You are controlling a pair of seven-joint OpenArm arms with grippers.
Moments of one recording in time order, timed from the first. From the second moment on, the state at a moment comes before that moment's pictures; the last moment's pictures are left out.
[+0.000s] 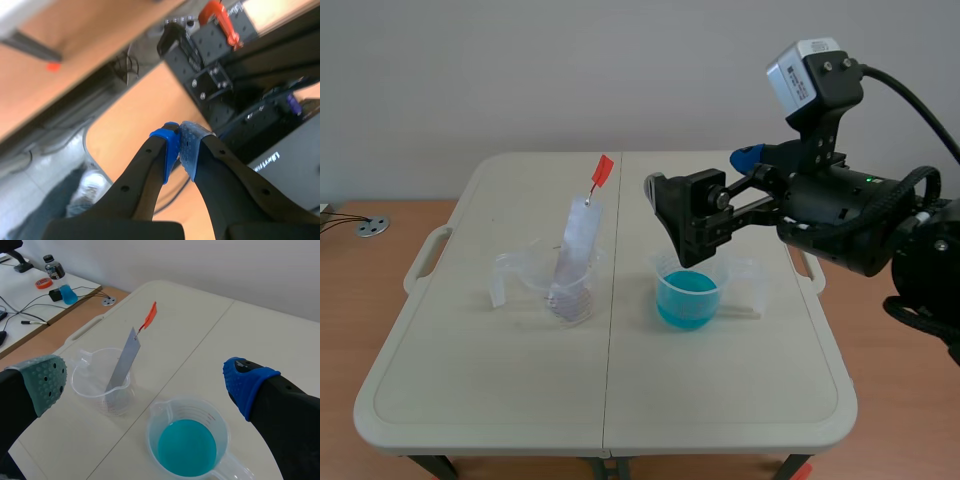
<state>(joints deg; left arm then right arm) 74.5 -32.3 -7.4 112.2 -7.7 -21.0 4.9 -5.2 19.9 -11.3 99.4 25.4 24.8 -11.6</state>
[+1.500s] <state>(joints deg) 73.9 -32.3 -6.4 101.4 -8.0 -21.4 1.9 26.4 -3.4 -18.7 51.7 18.8 24.4 -11.5</state>
